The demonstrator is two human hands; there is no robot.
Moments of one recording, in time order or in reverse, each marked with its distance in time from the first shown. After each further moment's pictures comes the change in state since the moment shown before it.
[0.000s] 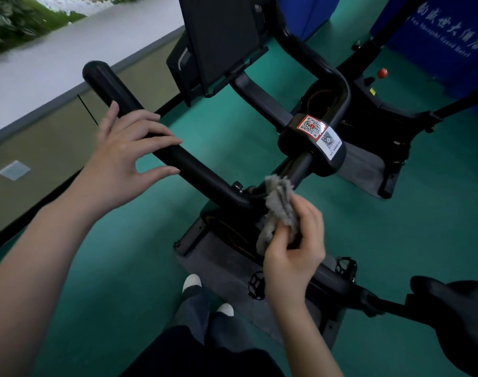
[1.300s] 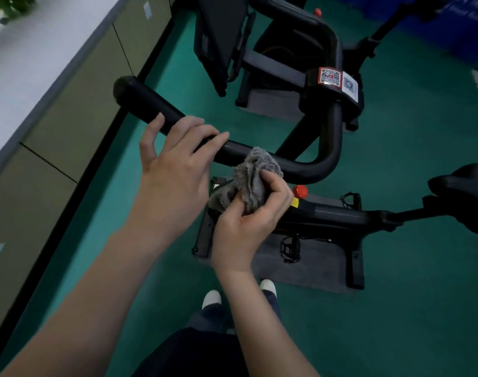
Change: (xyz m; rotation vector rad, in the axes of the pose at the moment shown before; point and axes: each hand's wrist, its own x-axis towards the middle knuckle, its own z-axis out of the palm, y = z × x) left_hand -0.002 -0.034 -0.012 0.018 -0.085 0.226; right_hand -0.061 -0.086 0.187 -0.008 0.575 0.249
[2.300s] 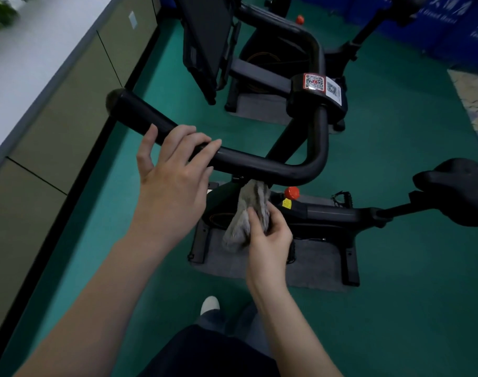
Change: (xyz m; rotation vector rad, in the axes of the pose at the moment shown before) left_hand -0.001 0.000 0.004 -0.049 -0.010 -0.003; right_hand 0.009 0.032 -0.049 0.197 -0.280 0.696
